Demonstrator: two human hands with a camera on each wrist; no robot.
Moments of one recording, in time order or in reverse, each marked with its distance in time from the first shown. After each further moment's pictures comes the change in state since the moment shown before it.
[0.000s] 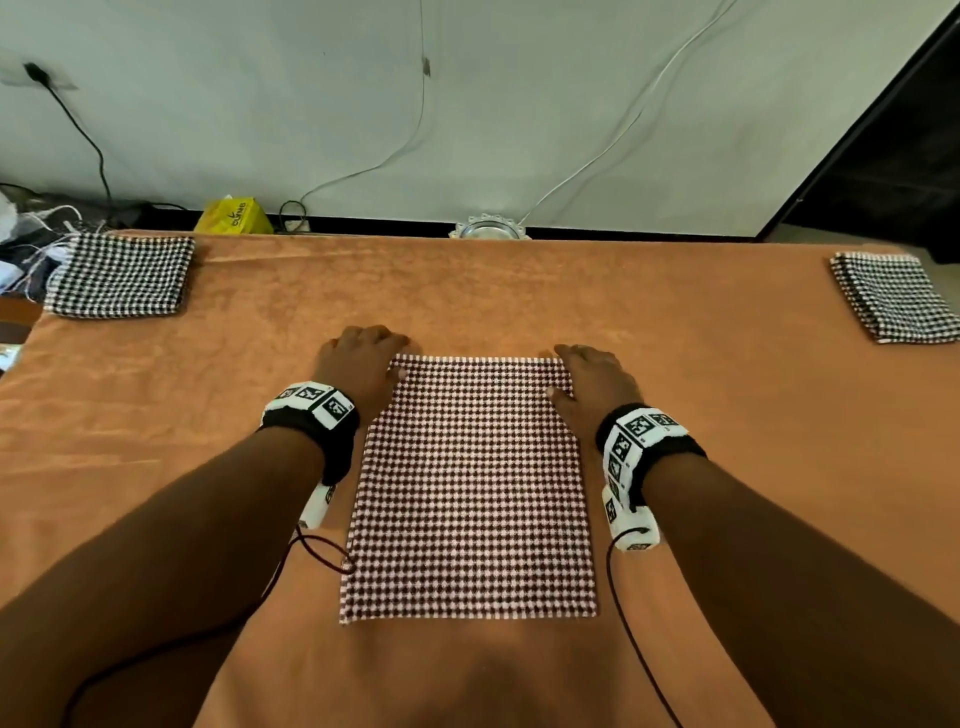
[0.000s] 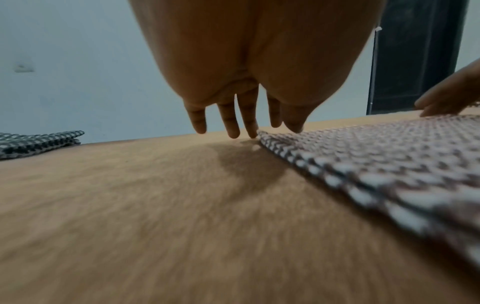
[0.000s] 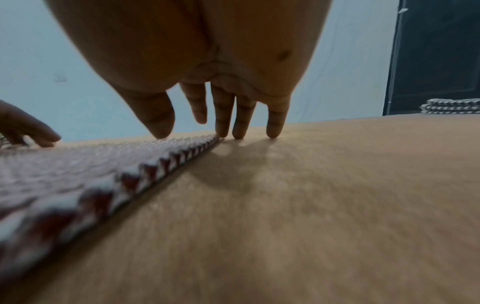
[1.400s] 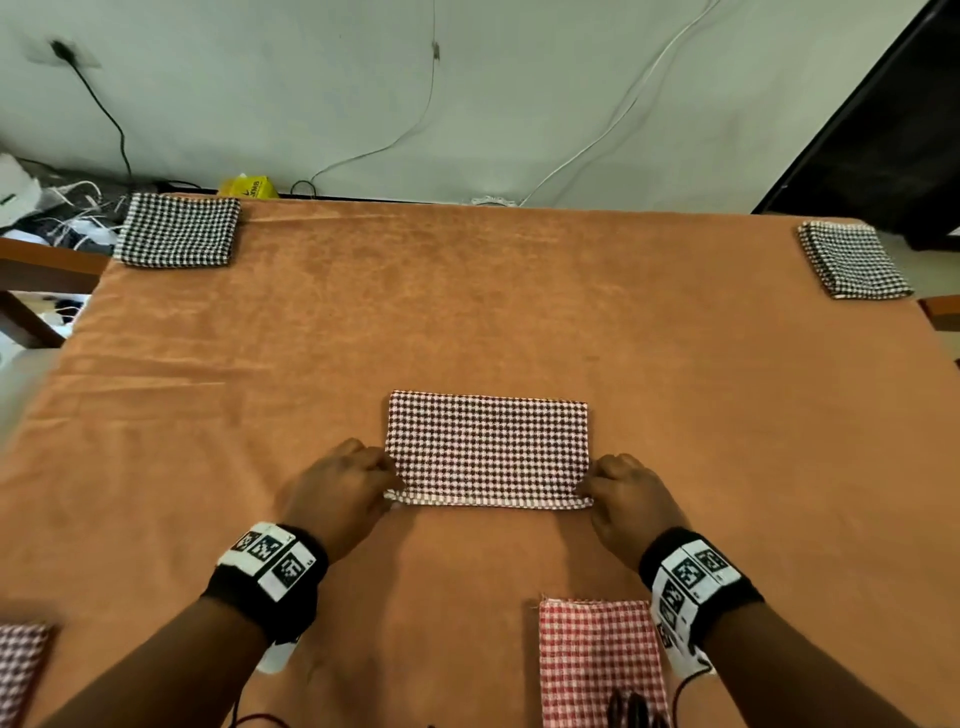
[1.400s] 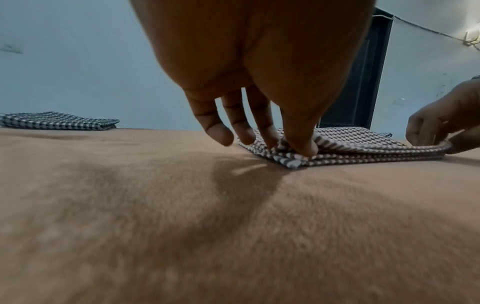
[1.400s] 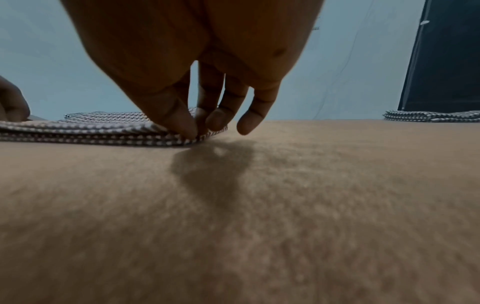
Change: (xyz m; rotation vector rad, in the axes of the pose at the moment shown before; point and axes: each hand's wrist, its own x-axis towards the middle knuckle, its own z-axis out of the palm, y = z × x) left_hand -0.238 0.004 0.041 -0.114 0.040 0.296; right_hand -0.225 -0.001 0.056 -0.027 0.016 -0.204
